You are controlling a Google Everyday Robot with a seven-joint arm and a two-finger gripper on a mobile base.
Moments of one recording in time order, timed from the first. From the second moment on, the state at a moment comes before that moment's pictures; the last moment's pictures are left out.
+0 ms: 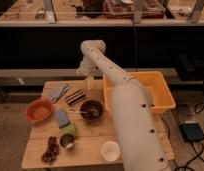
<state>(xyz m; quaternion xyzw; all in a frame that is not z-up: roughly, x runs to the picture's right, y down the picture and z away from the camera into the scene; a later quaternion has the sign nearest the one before) -0.095 -0.051 0.911 -0.26 -0.22 -0.21 0.91</state>
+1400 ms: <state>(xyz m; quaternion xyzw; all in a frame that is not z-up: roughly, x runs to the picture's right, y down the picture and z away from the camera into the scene) -0.148 0.007 0.962 -0.28 -0.24 -0.22 0.90</state>
